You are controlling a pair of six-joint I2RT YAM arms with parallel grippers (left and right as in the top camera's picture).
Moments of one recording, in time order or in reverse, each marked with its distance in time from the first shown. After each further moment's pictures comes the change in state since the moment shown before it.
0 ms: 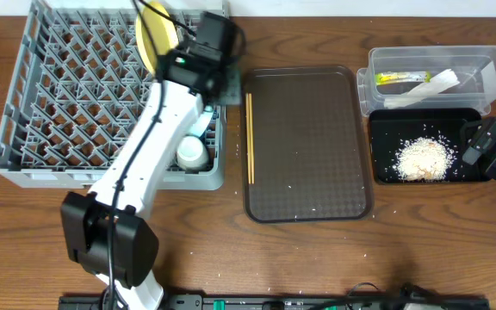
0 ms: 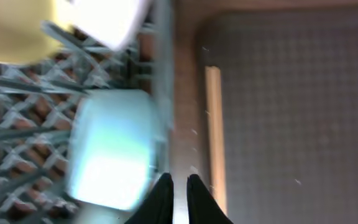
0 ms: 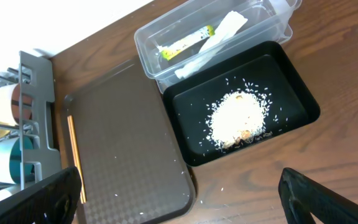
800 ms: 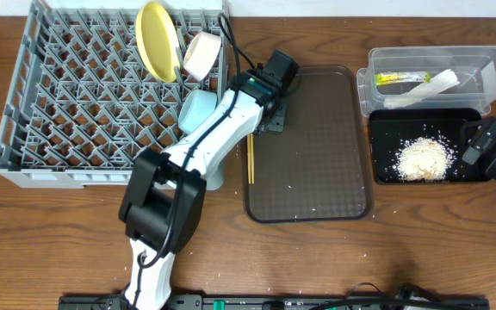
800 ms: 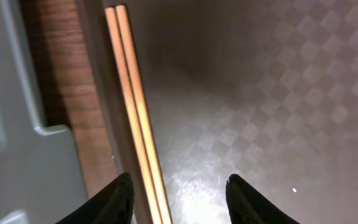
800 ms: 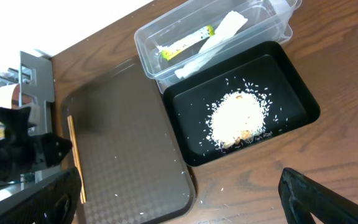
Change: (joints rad) left arm -0.177 0.257 -0.032 0.127 -0.010 -0.046; right arm 0.000 0.000 0.000 0.000 0.000 0.000
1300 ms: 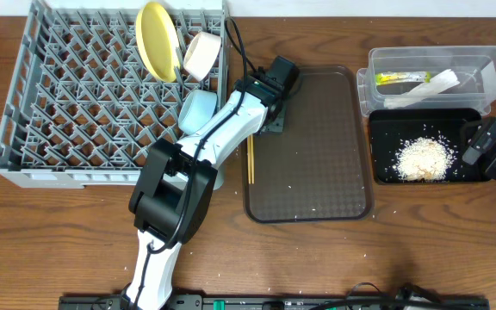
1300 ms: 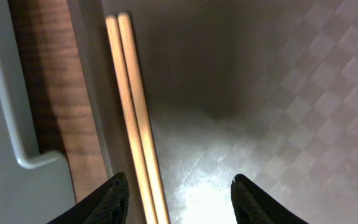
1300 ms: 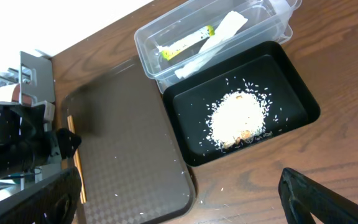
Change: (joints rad) left arm 0.001 0.076 -0.003 0.076 -0.058 0.000; right arm 0.000 0.000 0.000 0.000 0.000 0.000
